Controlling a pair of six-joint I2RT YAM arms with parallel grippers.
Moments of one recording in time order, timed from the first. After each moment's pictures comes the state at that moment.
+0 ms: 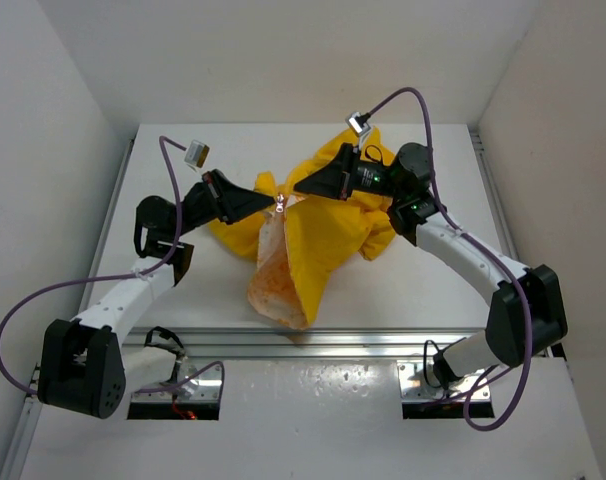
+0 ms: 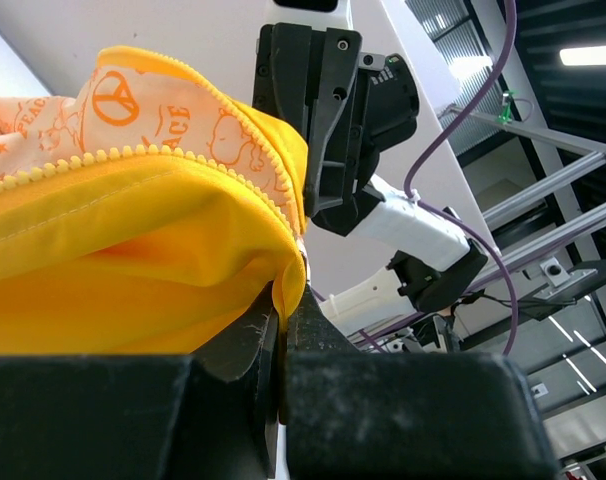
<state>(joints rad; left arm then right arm) -0.20 1.16 0.69 0.95 0.90 -1.37 0.46 1.47 1.07 0.63 -0.90 1.04</state>
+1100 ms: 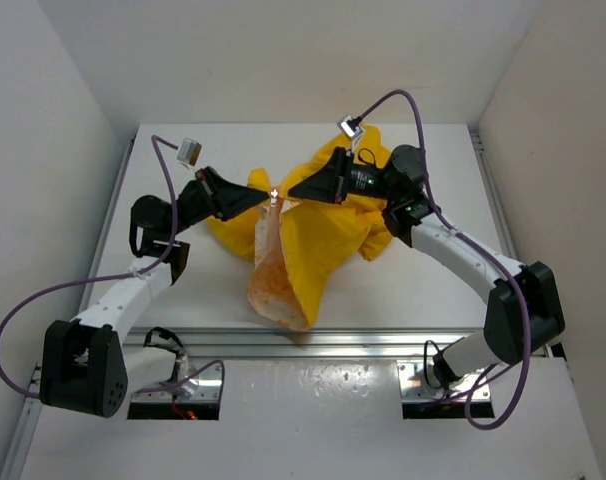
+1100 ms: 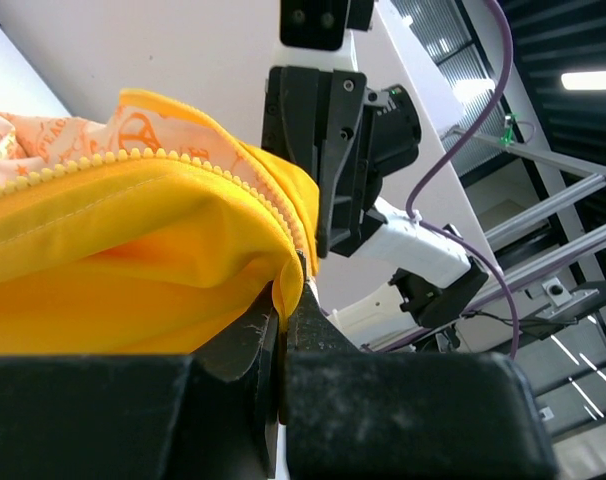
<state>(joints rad) -0.16 1.16 0.69 0.96 0.90 -1.39 0.49 1.49 1.07 0.64 -0.90 1.06</state>
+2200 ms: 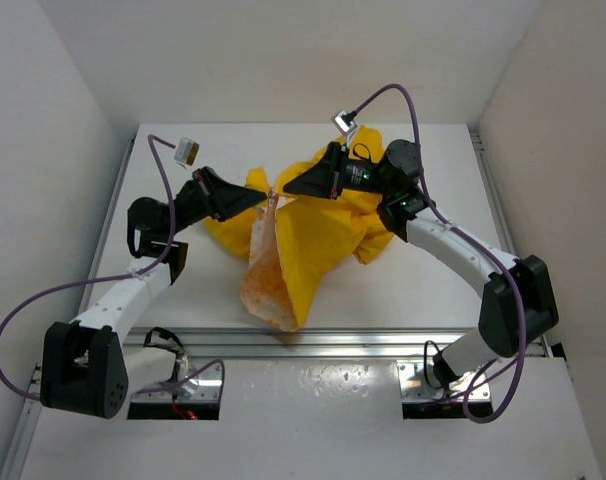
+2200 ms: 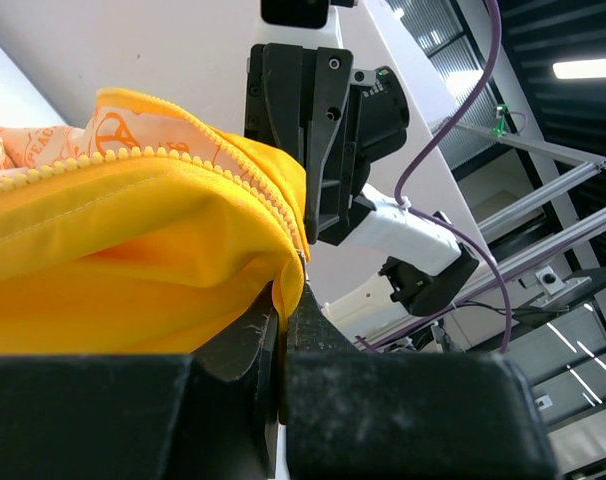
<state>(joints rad) -0.15 1.16 0.69 1.00 0.92 -1.42 0.50 1.54 1.13 0.65 -0.91 1.07</state>
